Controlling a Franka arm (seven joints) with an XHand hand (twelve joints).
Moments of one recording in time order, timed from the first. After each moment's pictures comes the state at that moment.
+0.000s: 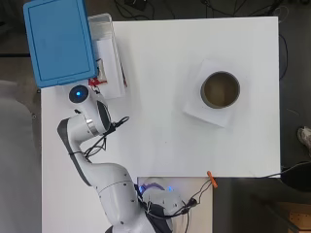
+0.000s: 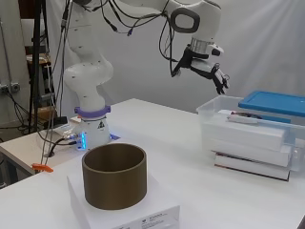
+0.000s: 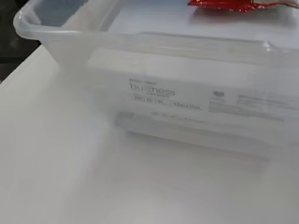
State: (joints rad) arm 0.24 -0.18 0.25 -2.21 0.09 1.84 -0.88
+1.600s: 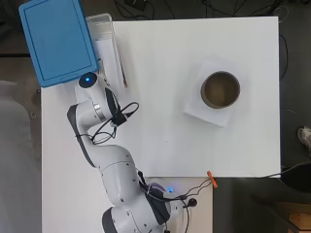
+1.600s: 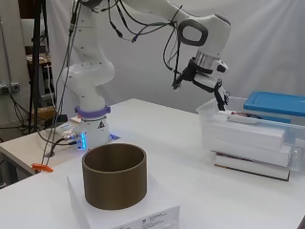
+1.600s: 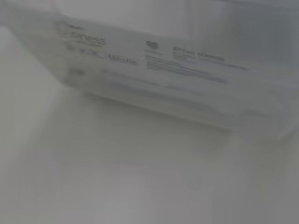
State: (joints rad) arm 0.14 -0.03 0.27 -2.16 0.00 1.82 -0.97
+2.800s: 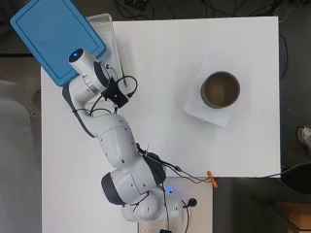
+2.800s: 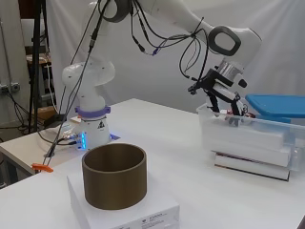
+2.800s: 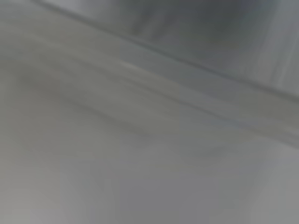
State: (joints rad) arm 0.10 0.33 0.35 -1.77 -0.29 1.55 -0.90
